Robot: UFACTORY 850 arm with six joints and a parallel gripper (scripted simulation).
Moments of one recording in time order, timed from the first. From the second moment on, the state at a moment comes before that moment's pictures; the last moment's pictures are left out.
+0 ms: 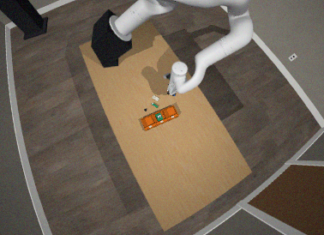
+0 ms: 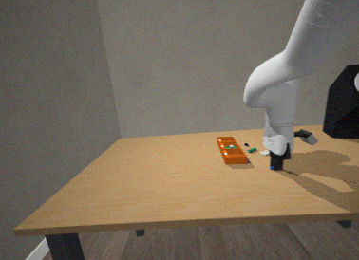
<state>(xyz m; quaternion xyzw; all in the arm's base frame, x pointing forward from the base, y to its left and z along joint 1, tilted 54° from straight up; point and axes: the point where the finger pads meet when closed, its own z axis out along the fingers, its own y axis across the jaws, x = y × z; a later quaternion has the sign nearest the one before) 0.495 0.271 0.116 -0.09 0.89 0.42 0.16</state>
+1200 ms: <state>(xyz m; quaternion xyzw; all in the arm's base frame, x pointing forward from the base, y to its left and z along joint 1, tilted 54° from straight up) 0.482 0.224 0.151 -0.09 0.89 0.42 0.16</state>
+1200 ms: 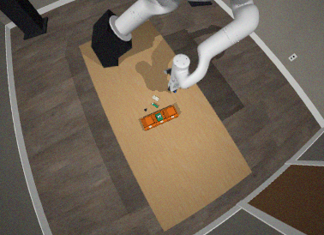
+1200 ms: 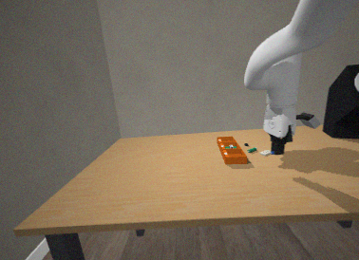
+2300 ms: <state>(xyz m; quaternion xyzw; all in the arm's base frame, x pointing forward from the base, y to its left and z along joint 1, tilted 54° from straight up) 0.585 0.182 0.120 -0.23 0.86 0.39 0.22</state>
